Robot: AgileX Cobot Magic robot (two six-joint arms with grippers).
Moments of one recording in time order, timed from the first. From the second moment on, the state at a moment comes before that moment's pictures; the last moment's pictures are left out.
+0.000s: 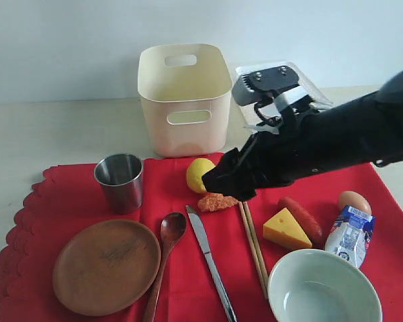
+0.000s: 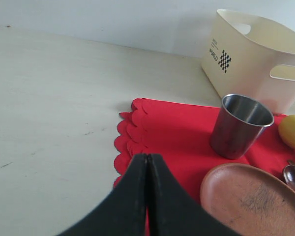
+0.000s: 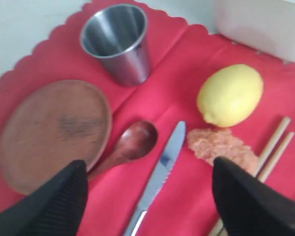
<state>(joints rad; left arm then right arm) -0.09 0.00 0.00 -0.02 0.37 -0.19 0.48 1.56 -0.84 1.12 0.43 -1.13</state>
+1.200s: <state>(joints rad) -0.09 0.00 0.00 -0.02 0.37 -0.19 0.53 2.19 -1.51 0.31 0.65 -0.22</state>
